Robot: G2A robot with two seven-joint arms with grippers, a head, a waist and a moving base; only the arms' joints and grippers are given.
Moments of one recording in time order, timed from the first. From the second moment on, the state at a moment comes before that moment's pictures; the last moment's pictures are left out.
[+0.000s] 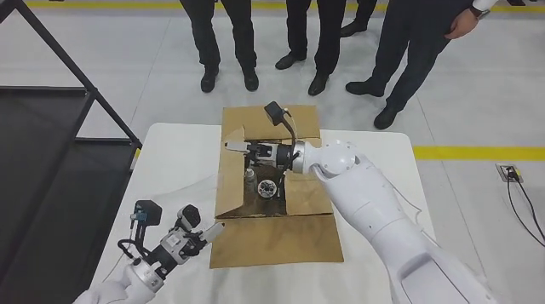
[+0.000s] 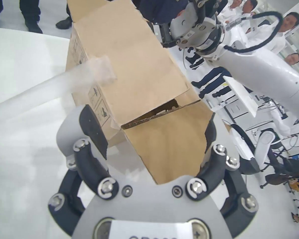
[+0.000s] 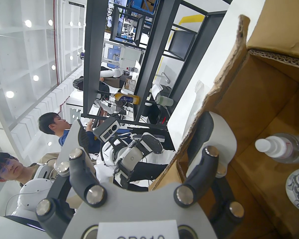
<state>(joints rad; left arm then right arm) 1.51 -1.02 -1.49 -1.90 0.56 -0.35 -0.26 -0.19 -1.65 0.82 -0.42 0.34 -0.52 0.96</state>
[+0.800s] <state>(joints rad) 1.40 -1.07 -1.35 -1.84 0.78 -0.09 -0.01 -0.13 -1.71 0.80 -0.39 0.34 -0.58 1.10</state>
